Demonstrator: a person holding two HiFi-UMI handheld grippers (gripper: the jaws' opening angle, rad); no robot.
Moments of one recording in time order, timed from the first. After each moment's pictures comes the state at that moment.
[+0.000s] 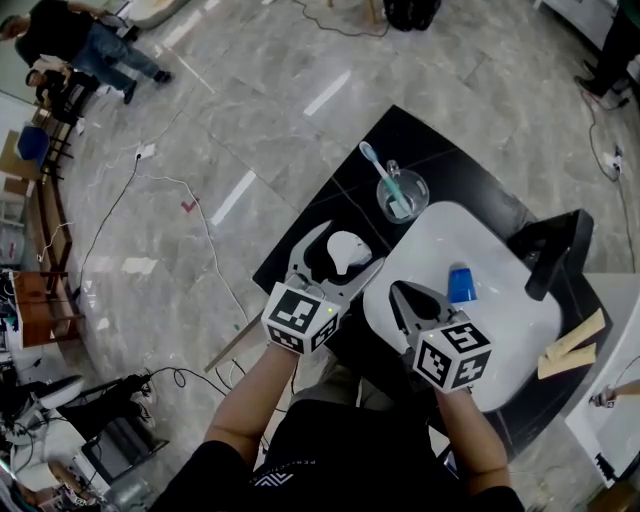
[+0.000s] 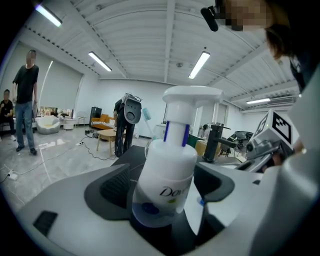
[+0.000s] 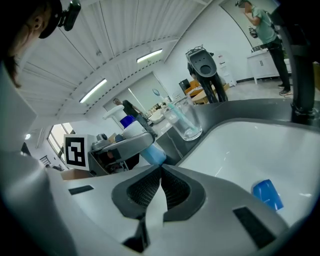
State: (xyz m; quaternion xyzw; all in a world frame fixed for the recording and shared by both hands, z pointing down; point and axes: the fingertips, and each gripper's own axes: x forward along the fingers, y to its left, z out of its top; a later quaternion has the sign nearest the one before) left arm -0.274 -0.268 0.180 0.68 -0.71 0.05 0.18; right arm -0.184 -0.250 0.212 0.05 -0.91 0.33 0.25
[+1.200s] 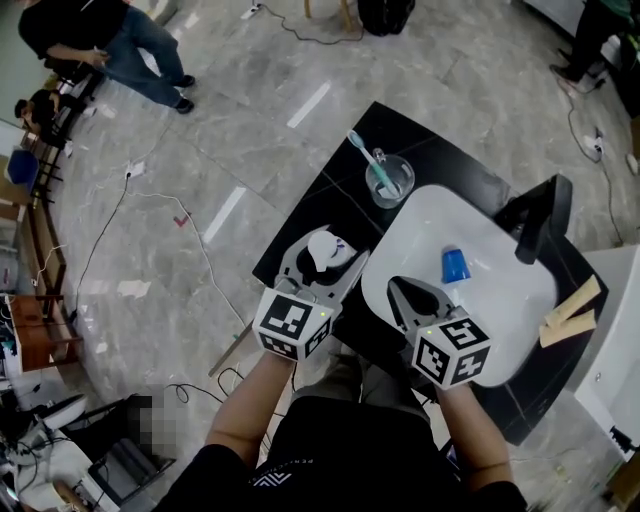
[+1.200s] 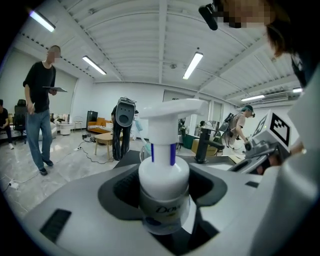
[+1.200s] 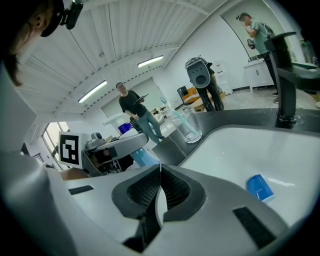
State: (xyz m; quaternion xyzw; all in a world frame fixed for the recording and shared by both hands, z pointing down) left arm -0.255 -0.238 0.149 0.69 -0.70 0.06 0.16; right arm -0.163 -0.228 0.188 0.08 -0.92 0.30 0.23
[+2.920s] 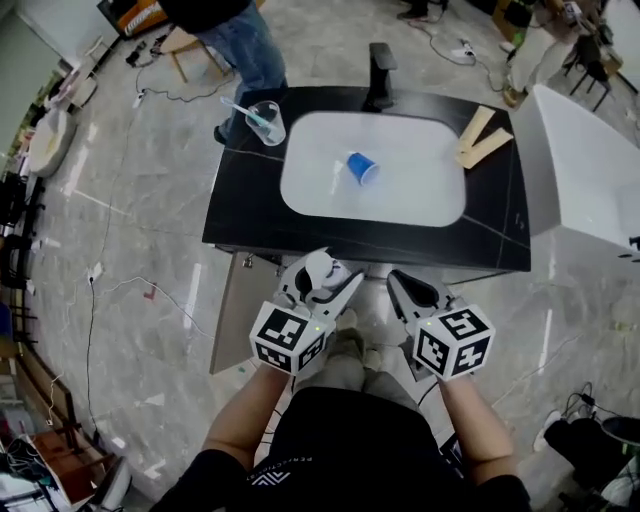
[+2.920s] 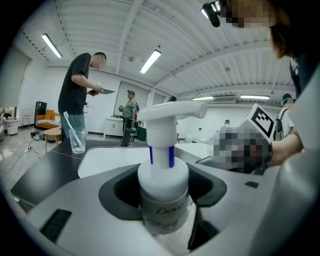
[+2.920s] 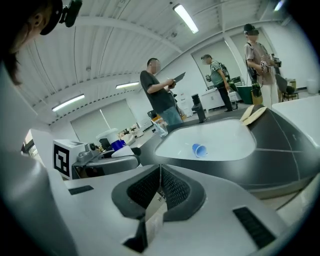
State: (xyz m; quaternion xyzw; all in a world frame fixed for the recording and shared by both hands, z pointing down) left arm -0.018 -0.070 0.144 0.85 -0.49 0.10 0.16; right arm 0.055 -0.063 0.159 0.31 -0.89 0.30 0.15
